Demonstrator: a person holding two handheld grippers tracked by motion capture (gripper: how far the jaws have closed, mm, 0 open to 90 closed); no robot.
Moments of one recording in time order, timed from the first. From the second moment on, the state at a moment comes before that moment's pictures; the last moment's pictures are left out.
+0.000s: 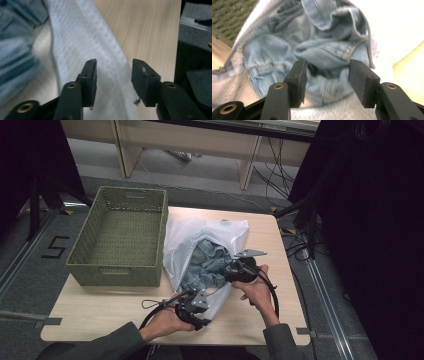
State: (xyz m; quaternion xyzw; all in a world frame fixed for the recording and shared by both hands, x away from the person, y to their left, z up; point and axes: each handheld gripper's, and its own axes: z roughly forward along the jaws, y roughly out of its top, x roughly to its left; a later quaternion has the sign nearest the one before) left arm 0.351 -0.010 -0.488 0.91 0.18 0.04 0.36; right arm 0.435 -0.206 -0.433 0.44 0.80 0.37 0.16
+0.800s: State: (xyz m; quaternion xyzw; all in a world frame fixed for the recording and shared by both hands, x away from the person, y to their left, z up) left arm 0.340 -0.034 -0.502 0.93 0.15 0.03 0.34; right arm 0.415 -0.191 -0.450 0.35 0.85 0.36 0.14
